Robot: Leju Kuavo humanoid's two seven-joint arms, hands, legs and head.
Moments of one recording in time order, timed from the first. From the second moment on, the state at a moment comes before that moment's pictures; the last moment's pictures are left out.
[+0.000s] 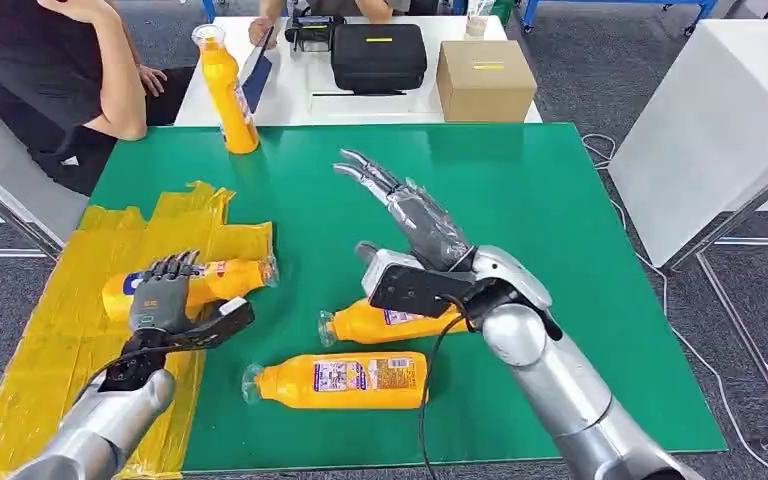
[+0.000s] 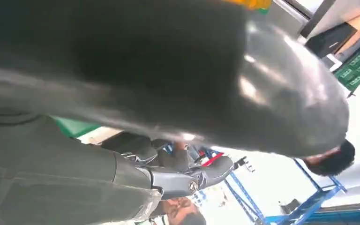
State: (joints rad) left arm -0.61 0.02 -0.33 -0.47 -1.19 0.63 0.03; right arm -0.45 -0.11 0.50 -1.70 0.41 0.19 -0.07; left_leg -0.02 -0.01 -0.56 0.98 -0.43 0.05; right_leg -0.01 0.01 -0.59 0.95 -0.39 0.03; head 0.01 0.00
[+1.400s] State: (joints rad) left arm 0.00 0.13 0.00 -1.78 0.09 0.34 -0.42; right arm 0.01 -0.09 0.68 -1.71 1.02 -0.01 0.13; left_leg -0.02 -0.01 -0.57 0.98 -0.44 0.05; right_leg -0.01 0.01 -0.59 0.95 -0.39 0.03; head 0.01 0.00
